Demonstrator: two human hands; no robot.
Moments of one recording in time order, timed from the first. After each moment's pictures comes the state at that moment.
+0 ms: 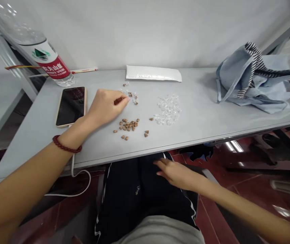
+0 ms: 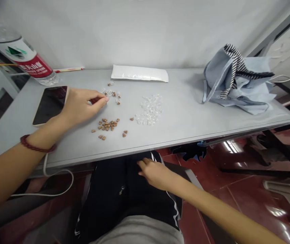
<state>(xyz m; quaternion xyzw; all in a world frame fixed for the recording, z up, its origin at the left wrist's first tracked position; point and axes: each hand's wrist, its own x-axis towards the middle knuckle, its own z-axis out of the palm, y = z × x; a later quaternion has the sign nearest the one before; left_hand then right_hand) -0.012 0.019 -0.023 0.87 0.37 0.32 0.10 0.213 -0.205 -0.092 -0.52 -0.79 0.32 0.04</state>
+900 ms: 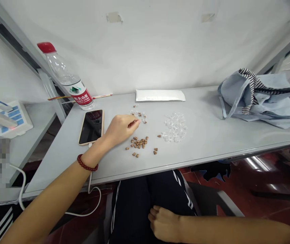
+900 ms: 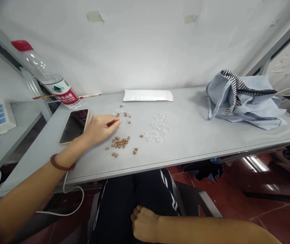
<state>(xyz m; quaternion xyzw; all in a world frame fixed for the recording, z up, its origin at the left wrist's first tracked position) -0.013 0.015 -0.023 0.90 0.30 0.32 0.07 0.122 -0.247 -0.206 -0.22 -0.97 0.11 -0.08</state>
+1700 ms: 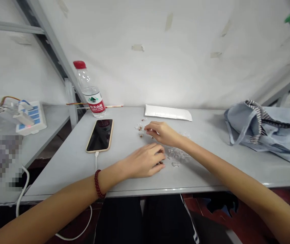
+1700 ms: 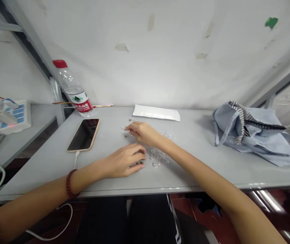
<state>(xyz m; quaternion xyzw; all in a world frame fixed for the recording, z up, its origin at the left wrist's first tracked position) 0.014 -0.030 -0.034 0.96 0.16 0.18 0.12 0.180 0.022 -0.012 -0.37 -0.88 0.12 0.26</state>
